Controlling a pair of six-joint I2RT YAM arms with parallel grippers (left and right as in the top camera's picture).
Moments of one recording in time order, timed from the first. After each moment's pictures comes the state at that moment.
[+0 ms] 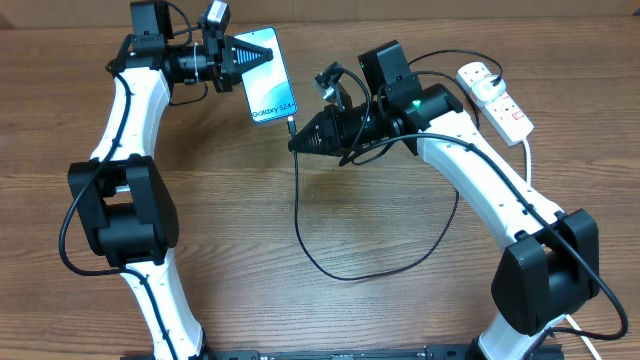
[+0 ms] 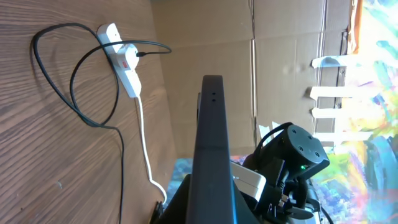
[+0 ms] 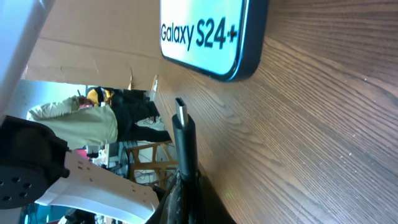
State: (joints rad) left arm 0.07 2.21 1.88 -0.55 1.51 -0.57; right arm 0.45 1.85 1.58 -0.67 -0.99 0.41
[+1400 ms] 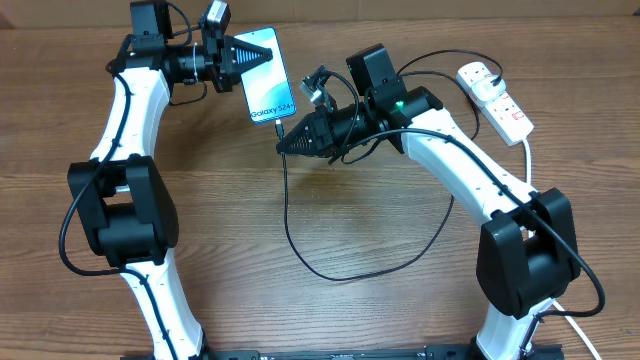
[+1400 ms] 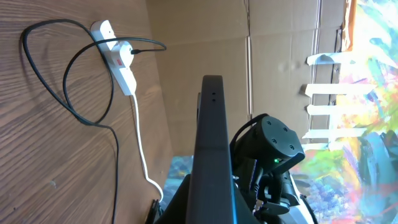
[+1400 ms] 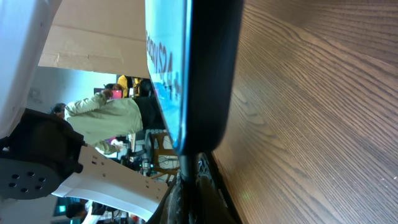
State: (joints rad) left arm 0.07 2.21 1.88 -0.54 1.53 -0.57; right arm 0.47 1.94 1.57 -0.55 -1.13 0.45
